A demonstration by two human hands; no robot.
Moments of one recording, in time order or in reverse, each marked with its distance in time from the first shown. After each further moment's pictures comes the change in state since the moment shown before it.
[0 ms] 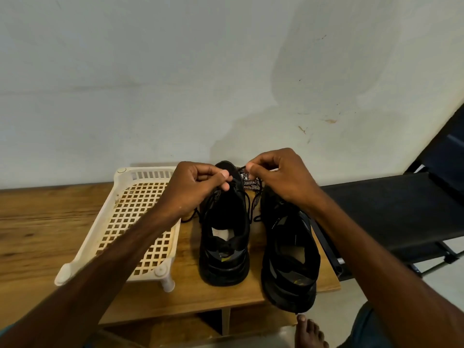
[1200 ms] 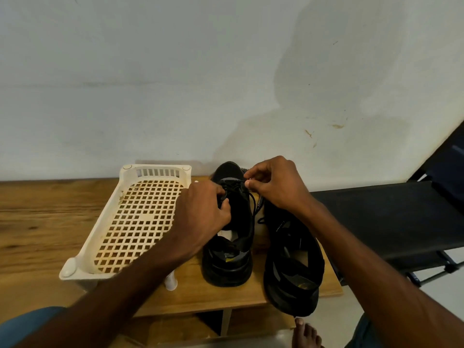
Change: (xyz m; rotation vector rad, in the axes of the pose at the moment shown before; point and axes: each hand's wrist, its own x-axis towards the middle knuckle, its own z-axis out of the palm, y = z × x) left_hand -0.025 -0.006 0.027 0.846 0.236 0.029; right_hand 0.009 0.009 0.022 -0.194 -0.037 0.063
